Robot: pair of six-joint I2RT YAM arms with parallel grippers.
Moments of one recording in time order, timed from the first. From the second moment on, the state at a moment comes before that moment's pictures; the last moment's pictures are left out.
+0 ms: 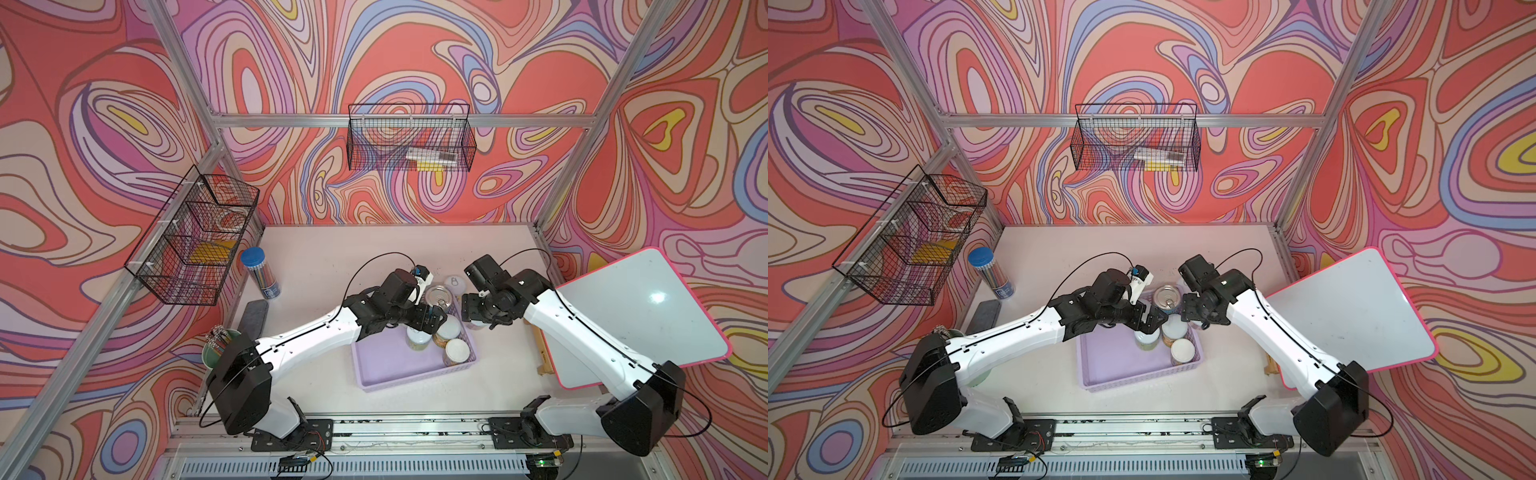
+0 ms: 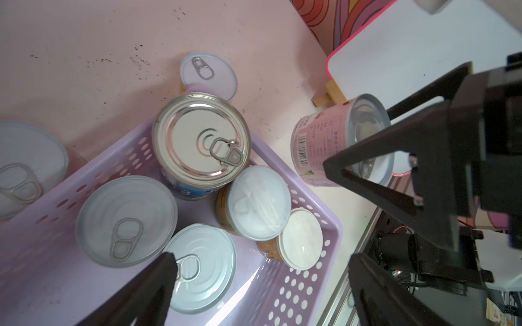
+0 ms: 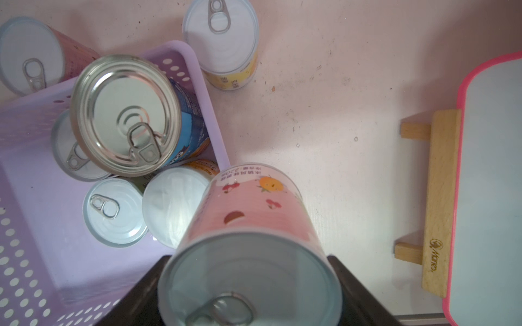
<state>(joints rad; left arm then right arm) -0.85 1.47 1.11 -0.31 0.20 -0.43 0.56 1.33 1.26 -1.19 0.19 0.61</state>
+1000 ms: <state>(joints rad) -0.55 1.10 0.71 -0.22 0.27 -0.58 1.00 1.55 1.34 -1.07 0.11 0.79</state>
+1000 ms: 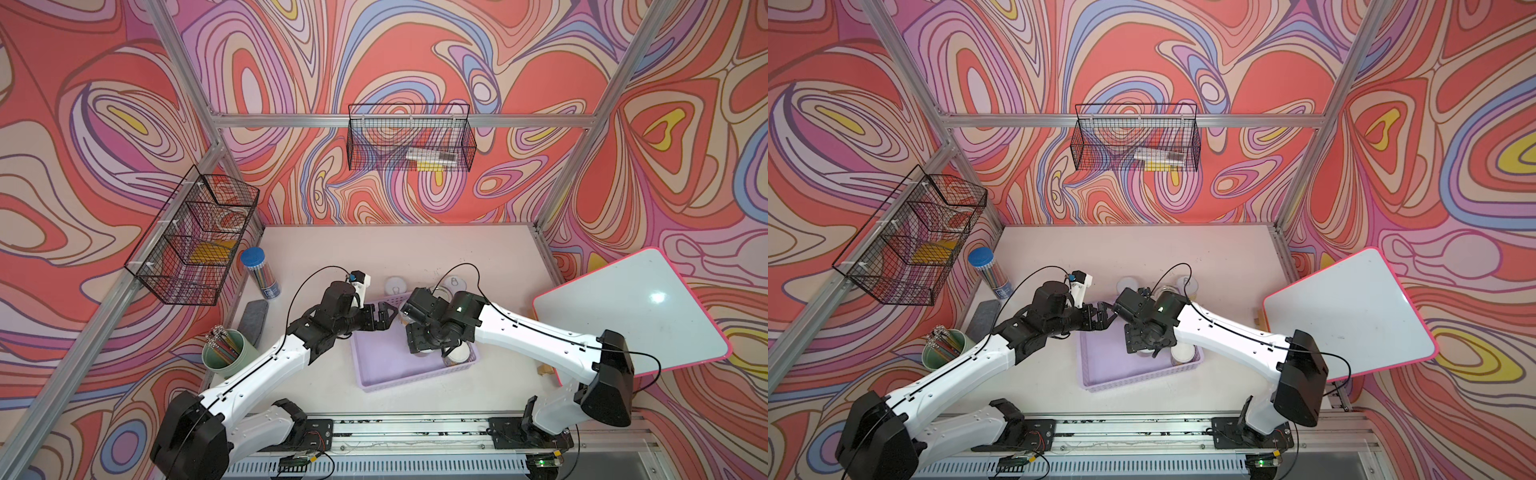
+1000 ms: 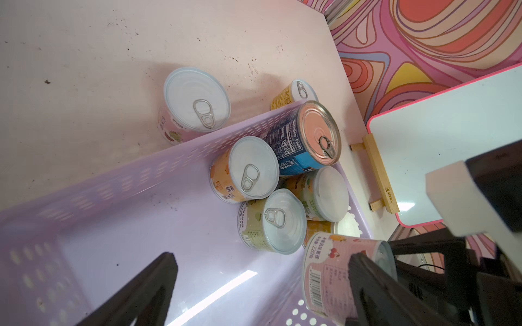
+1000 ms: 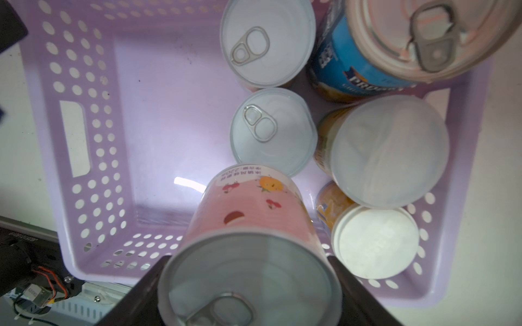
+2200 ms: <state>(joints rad) -0.57 1.08 0.63 -0.22 0.27 -0.59 1.02 1.63 1.23 -1.03 0.11 0.83</state>
